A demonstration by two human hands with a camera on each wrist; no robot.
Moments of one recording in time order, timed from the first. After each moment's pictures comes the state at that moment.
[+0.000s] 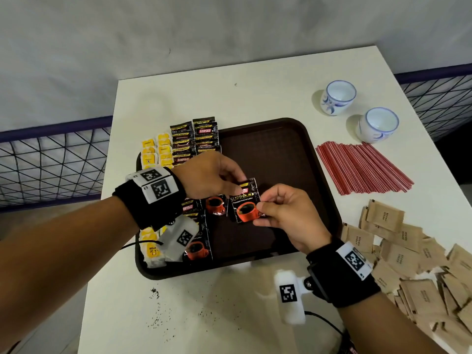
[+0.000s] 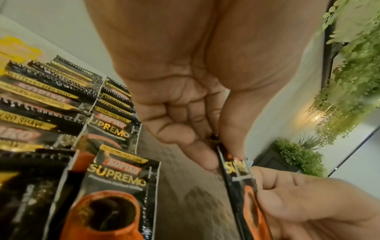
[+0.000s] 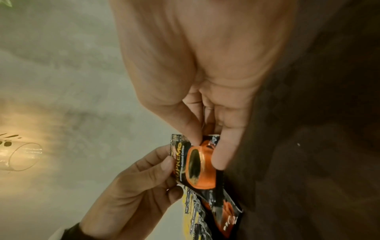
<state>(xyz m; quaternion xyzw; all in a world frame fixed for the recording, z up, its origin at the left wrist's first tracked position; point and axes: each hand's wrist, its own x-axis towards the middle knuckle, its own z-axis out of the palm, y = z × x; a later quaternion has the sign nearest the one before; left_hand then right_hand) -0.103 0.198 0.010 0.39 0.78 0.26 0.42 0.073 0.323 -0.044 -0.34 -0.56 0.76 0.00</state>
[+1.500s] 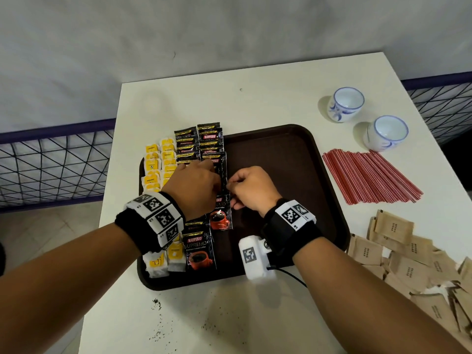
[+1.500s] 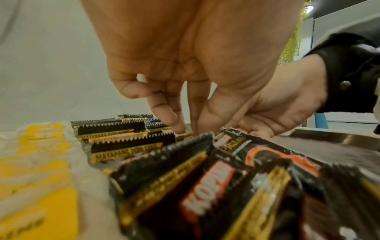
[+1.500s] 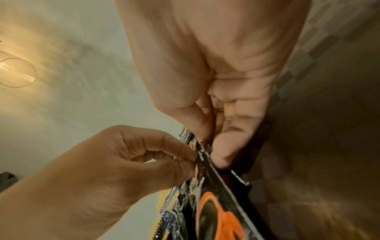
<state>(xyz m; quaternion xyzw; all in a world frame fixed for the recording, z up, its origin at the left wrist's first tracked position) -0.106 0.173 -0.019 0.44 0.89 -0.04 0.15 -0.032 0.305 -0.065 -0.31 -0.71 0.62 -0.10</state>
